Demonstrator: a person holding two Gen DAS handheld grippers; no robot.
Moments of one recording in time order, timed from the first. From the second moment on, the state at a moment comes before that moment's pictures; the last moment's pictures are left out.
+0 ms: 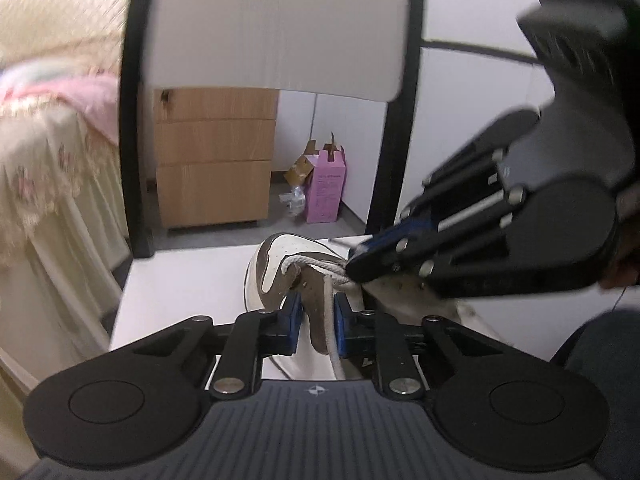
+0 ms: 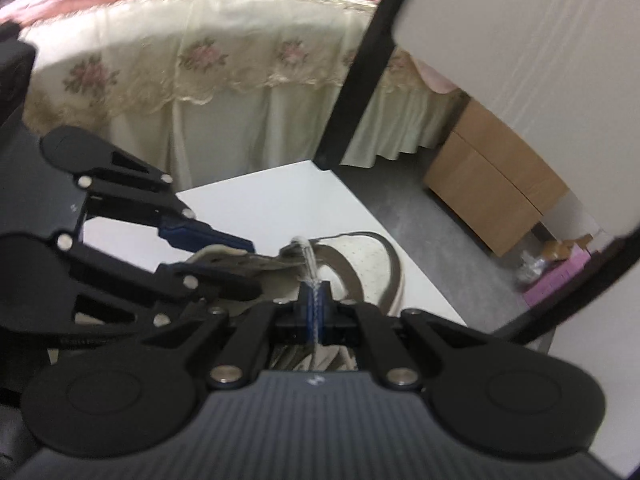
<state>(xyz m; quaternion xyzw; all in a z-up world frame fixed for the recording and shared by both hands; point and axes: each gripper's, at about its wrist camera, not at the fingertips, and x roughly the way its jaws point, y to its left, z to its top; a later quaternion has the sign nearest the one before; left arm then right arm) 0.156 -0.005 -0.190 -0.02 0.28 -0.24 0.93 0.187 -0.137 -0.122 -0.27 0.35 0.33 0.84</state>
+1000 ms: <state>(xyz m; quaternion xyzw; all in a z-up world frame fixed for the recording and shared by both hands) 0.198 0.079 -0.232 -0.42 0.37 -0.23 0.80 0.247 -0.121 -0.144 -0.09 0.53 0.29 0.79</state>
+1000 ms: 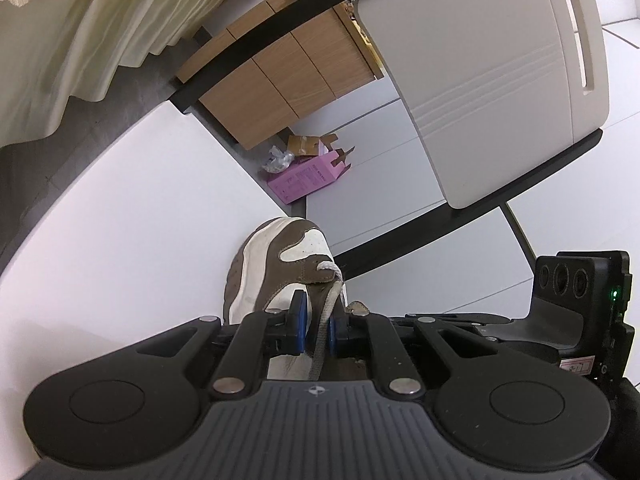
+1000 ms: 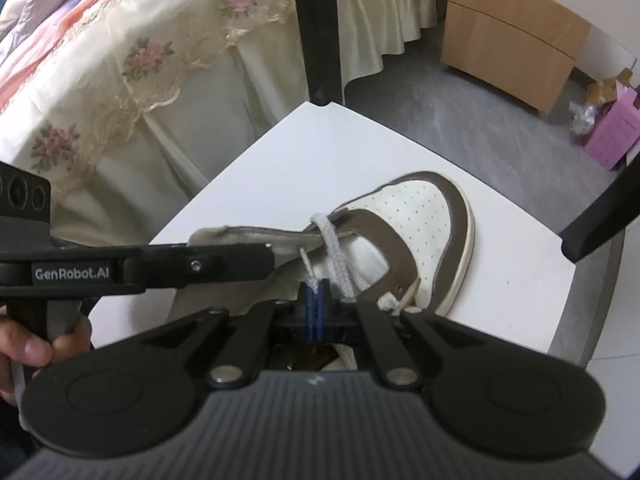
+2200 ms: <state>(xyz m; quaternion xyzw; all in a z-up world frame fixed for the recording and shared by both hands) 0.204 0.068 -0.209 -0.30 0.38 -0.26 0.83 0.234 -0.105 -0.150 -0.23 0.42 0.37 0.79</state>
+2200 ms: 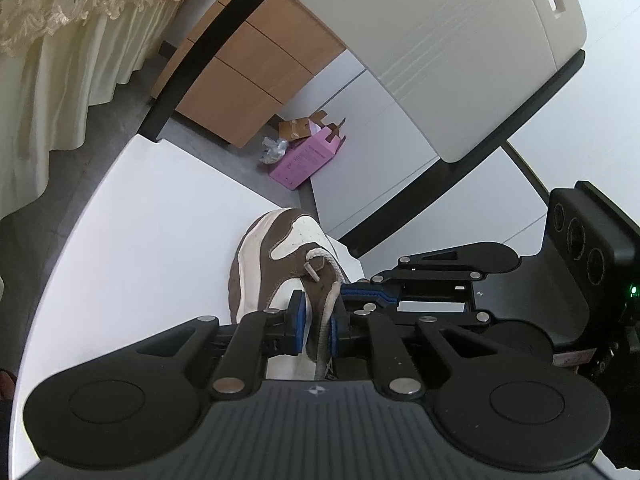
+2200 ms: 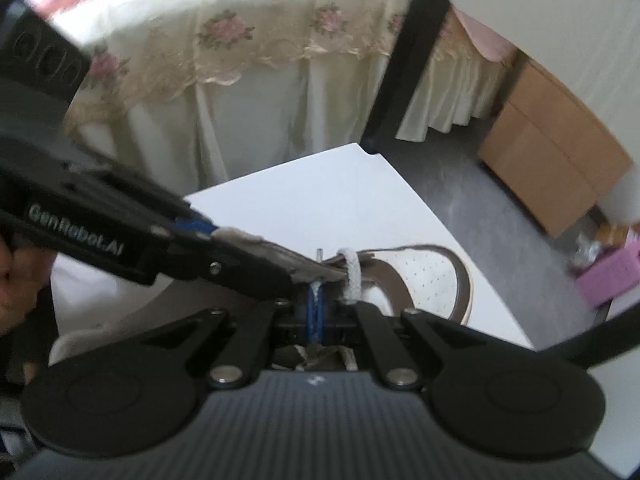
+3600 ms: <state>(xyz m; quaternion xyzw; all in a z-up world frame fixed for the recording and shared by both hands) 0.219 0.114 -0.261 -0.57 0.37 -0.23 0.70 0.224 -0.114 -0.147 -0.19 0.40 0.36 0.82</state>
